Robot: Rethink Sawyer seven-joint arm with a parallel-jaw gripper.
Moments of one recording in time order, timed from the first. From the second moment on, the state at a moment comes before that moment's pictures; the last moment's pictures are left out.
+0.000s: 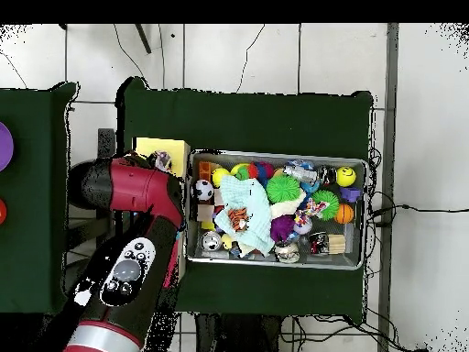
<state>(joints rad) 0.41 -0.28 -0.49 1.29 0.53 0.53 2.18</state>
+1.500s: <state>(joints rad) 0.43 -0.38 -0.60 1.28 0.53 0.68 2.18</state>
